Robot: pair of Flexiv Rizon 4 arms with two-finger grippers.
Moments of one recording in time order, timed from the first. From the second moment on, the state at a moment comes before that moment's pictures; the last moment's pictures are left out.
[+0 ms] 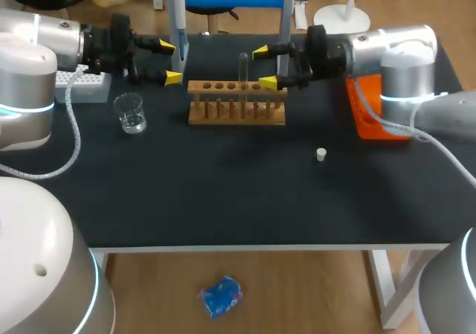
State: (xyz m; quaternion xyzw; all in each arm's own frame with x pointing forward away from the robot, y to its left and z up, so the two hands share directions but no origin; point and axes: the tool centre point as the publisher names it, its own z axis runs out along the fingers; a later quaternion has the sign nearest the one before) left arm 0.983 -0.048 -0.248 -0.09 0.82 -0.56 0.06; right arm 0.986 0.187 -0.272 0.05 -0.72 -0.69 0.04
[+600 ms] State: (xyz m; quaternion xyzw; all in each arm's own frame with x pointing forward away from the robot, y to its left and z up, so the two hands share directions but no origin) left arm 0.983 -0.048 -0.248 -0.09 0.82 -0.56 0.06; right arm 0.993 0.222 -0.276 0.06 -0.71 -0.70 0.06
